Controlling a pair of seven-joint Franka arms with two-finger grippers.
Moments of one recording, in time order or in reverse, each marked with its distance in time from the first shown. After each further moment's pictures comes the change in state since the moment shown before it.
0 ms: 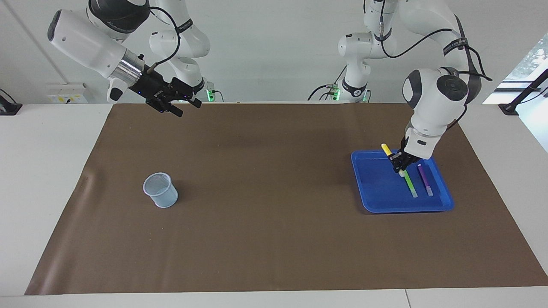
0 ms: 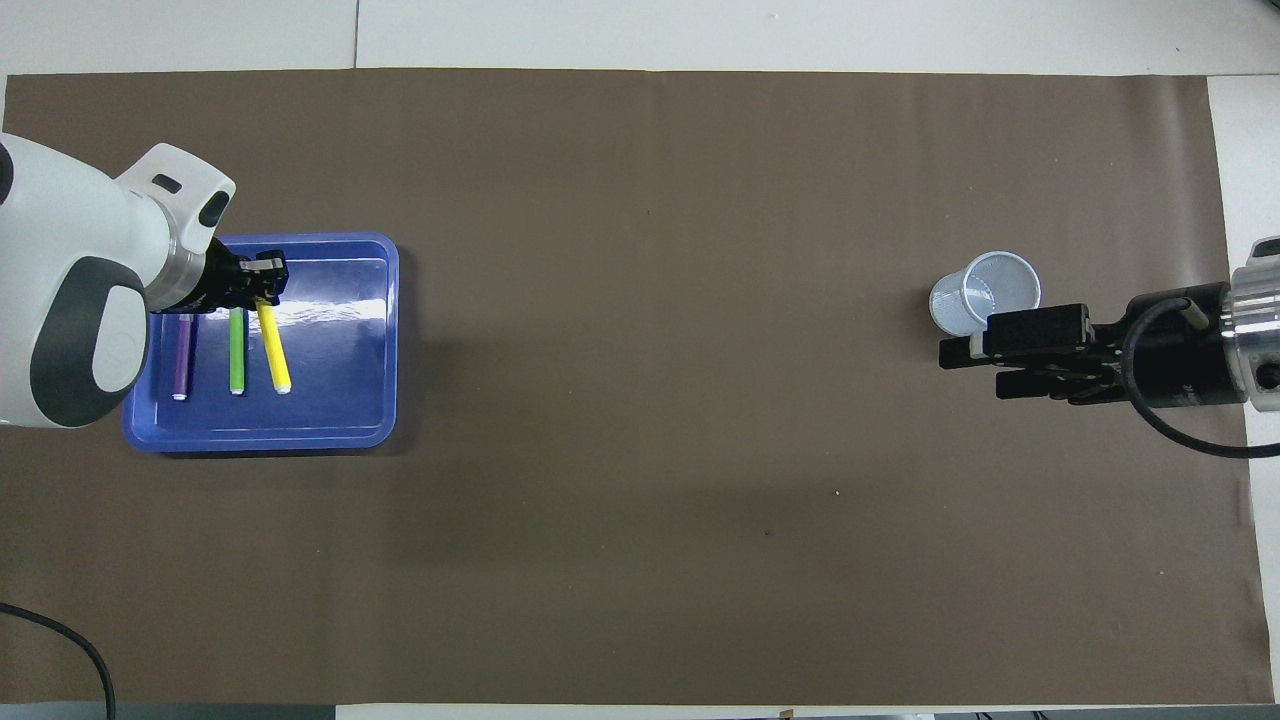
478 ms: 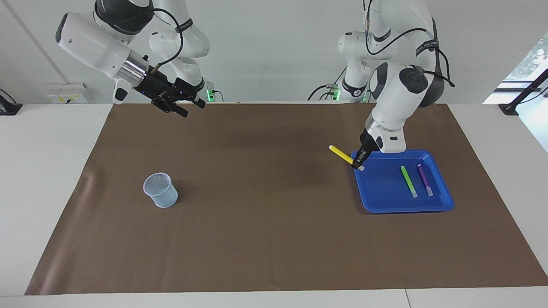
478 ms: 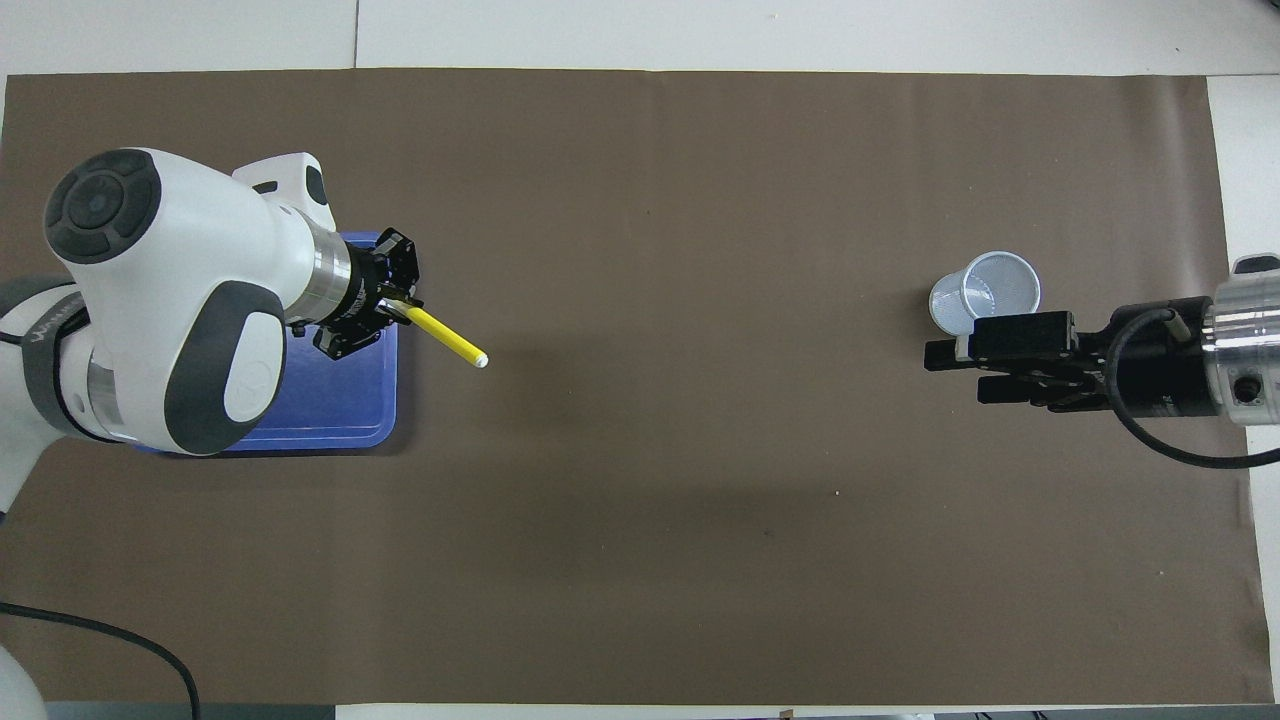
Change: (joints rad) left arm -0.191 -0.002 -0.009 0.009 -0.206 0.034 -0.780; right arm 0.010 -0.024 0.008 -0.052 0.032 0.061 0.008
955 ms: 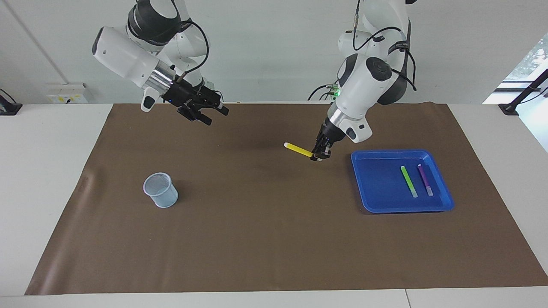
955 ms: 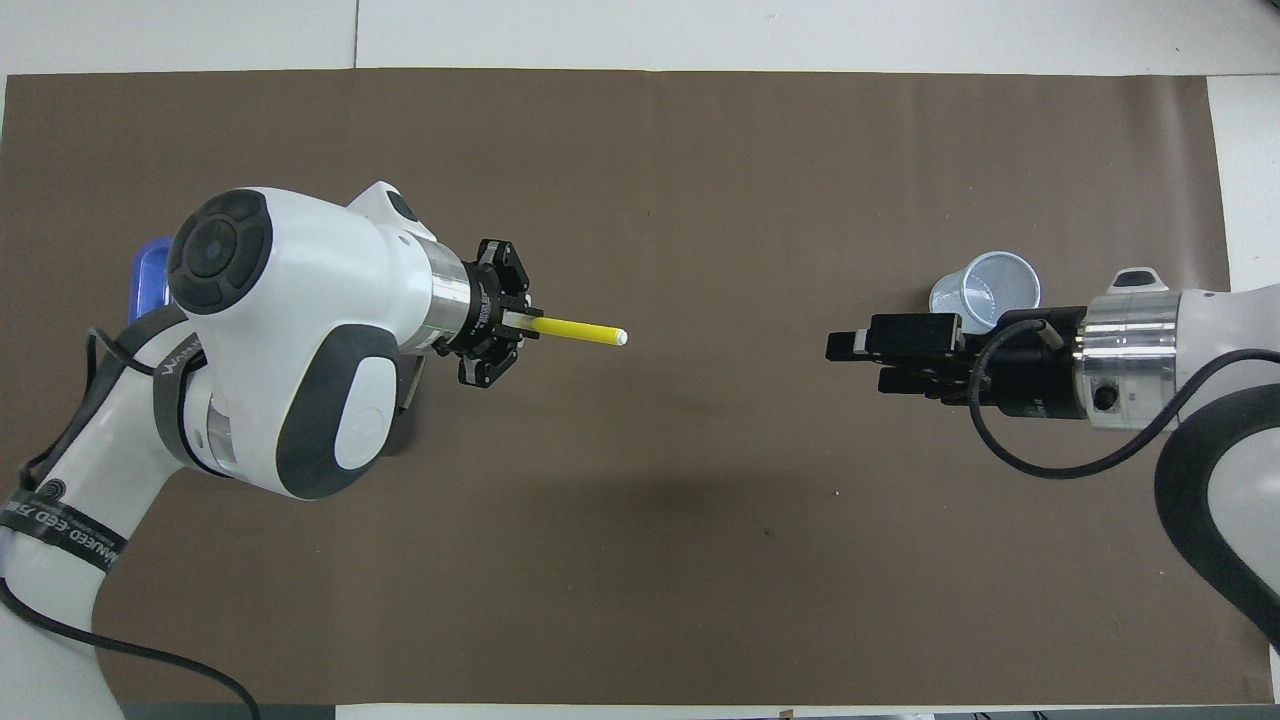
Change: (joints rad) left arm -0.168 0.000 -0.003 0.020 -0.155 0.083 -0.434; right arm 0.146 0.005 0.015 -0.115 0.179 0.233 -0.035
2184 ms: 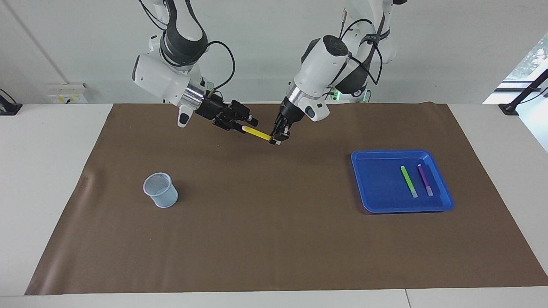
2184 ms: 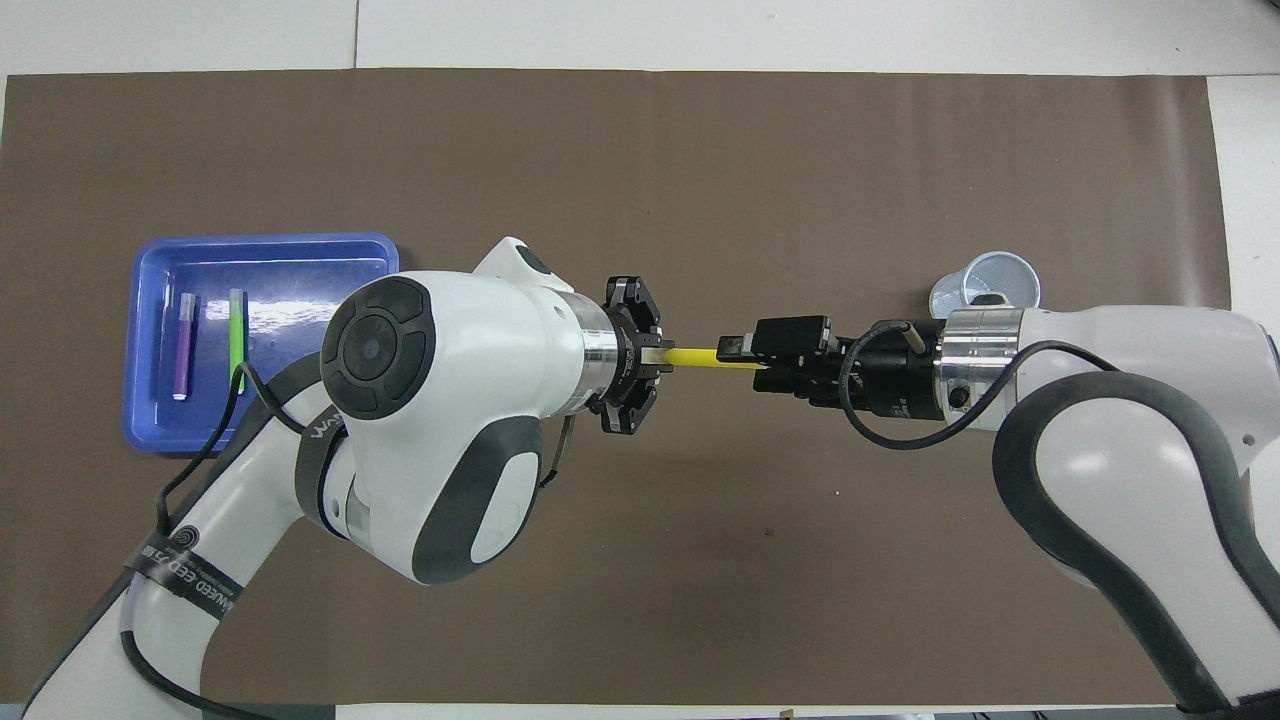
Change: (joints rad) left arm -0.173 0.002 0.001 0.030 -0.049 0.107 -0.222; right arm 0.137 0.082 -0.001 -0.025 0.192 0.150 -0.013
